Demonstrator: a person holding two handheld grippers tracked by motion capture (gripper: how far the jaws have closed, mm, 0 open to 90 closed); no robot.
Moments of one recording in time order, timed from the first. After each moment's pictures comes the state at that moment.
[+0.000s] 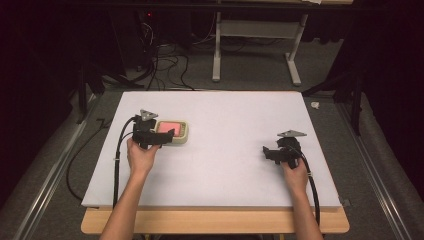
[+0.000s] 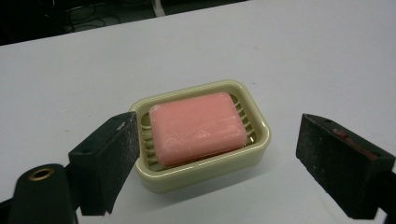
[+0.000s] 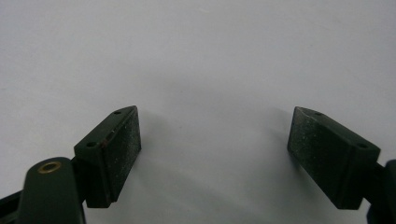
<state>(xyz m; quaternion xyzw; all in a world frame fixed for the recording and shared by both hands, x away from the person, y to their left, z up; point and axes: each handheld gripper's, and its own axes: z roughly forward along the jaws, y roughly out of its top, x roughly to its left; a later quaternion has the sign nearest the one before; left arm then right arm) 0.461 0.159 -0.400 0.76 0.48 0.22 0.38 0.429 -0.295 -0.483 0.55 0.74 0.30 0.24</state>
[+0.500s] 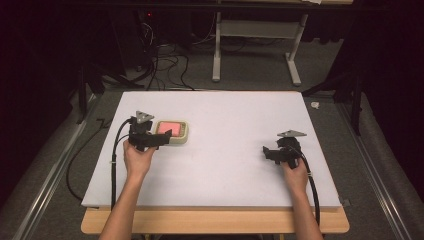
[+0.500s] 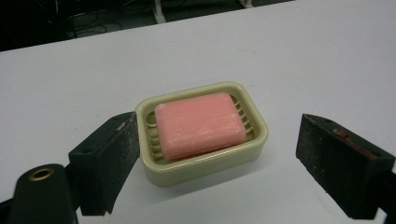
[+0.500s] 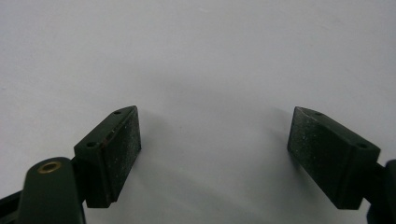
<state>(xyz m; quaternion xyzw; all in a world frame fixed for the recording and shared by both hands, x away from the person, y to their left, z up) 0.450 0.167 -0.396 0.75 0.48 0.23 0.39 0.429 -0.295 -0.483 0.55 0.74 0.30 0.24</state>
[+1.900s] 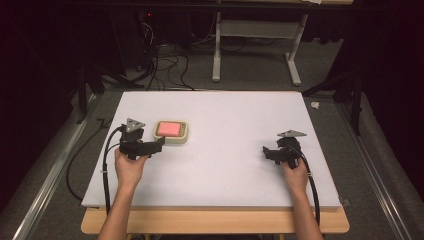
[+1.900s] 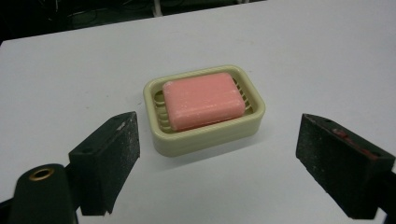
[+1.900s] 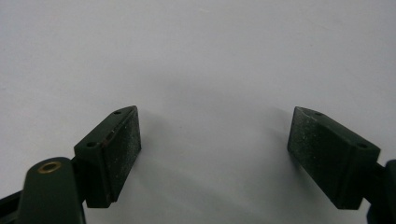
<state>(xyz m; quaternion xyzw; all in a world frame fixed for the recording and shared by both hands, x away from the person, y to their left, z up) 0.423 0.185 -0.396 0.75 0.48 0.23 0.40 0.429 -0.295 -0.483 0.55 0.74 0.30 0.24</state>
